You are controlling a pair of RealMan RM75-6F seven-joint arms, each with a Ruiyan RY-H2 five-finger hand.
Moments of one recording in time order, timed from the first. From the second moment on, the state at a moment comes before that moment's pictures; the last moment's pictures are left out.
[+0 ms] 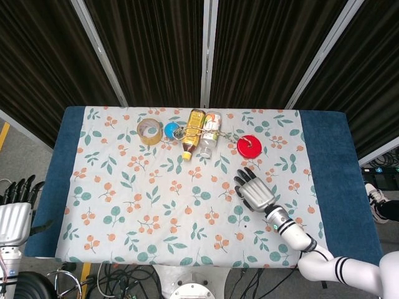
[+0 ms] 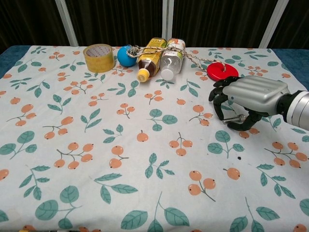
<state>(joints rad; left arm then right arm) -0.07 -1.20 -0.06 -1.60 1.41 1.50 0.19 0.66 -1.55 0.07 -1.35 -1.39 0.88 -0.36</state>
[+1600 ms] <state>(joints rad) -0.07 -1.20 -0.06 -1.60 1.41 1.49 0.19 0.63 -1.46 0.09 -1.31 -1.40 0.89 0.18</state>
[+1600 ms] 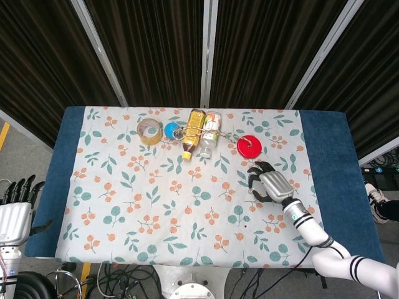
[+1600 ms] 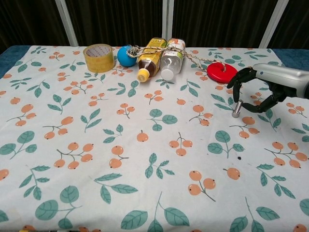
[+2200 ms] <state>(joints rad) -0.07 -1.19 -0.07 -1.60 1.42 1.50 0.19 0.60 -1.41 0.08 -1.36 -1.41 0.96 0.11</state>
